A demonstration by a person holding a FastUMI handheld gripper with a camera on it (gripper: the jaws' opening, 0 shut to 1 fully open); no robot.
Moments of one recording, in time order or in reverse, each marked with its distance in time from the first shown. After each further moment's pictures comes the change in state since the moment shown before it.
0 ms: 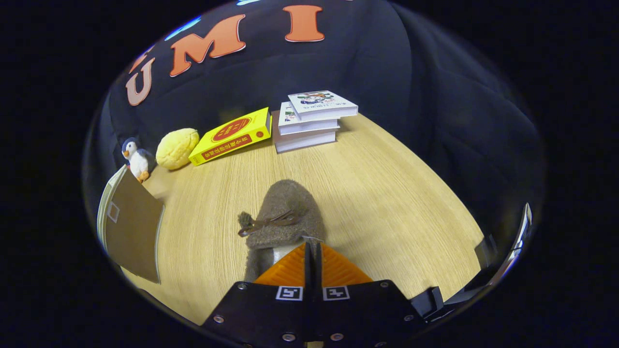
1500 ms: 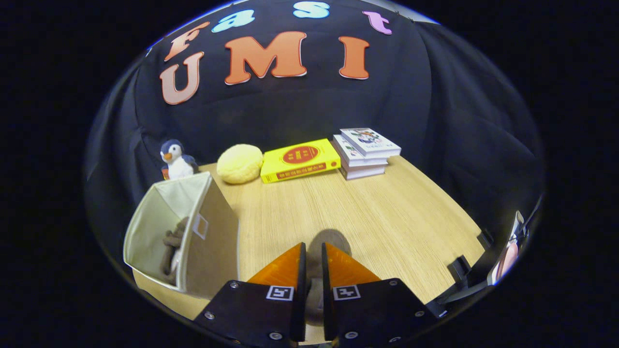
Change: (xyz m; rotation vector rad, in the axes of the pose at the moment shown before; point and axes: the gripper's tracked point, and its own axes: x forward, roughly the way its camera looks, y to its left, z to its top) arm -0.109 0.169 -0.024 -0.053 -0.135 -0.038
